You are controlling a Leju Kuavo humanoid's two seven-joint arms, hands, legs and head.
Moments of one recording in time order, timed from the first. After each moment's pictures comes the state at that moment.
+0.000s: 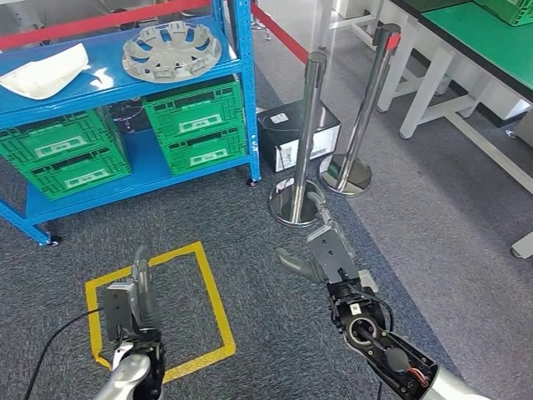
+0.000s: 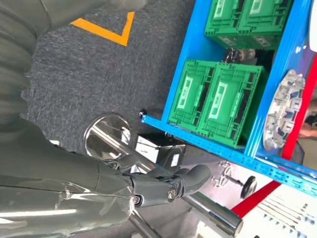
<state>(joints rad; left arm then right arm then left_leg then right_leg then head) -0.30 0.02 -0.77 -1.06 0.59 0.55 -0.55 -0.13 -0.19 0.70 -1.55 0.05 -0.55 -0.14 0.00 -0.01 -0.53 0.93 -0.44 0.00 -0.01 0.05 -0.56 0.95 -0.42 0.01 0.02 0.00</state>
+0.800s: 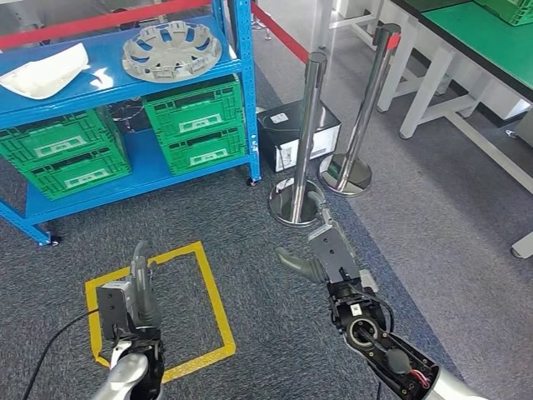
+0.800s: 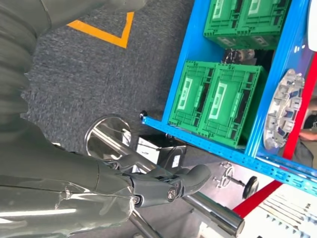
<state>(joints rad) -0.29 0.03 -0.77 -1.13 0.58 0.53 -0.53 -0.13 -0.19 0.70 -1.57 0.05 -0.56 -0.12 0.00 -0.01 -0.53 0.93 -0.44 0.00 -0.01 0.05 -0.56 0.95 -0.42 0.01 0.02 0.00</state>
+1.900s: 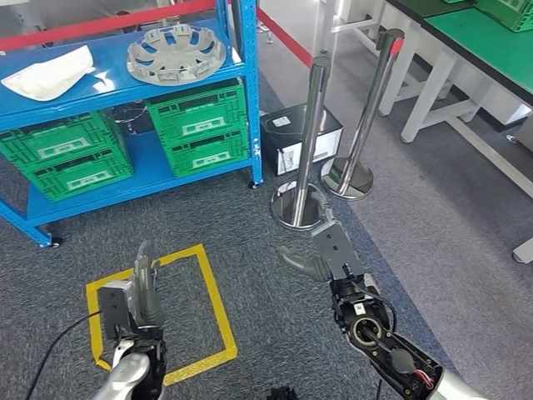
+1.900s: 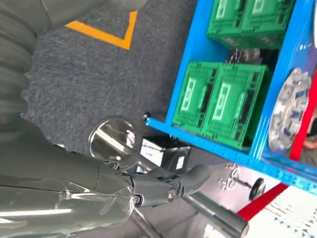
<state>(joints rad) -0.27 0.04 -0.77 -1.15 0.58 0.51 -0.53 -0.14 -0.20 0.70 -1.58 0.04 -0.55 -0.08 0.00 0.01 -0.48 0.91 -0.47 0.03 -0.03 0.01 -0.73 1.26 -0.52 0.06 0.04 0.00</state>
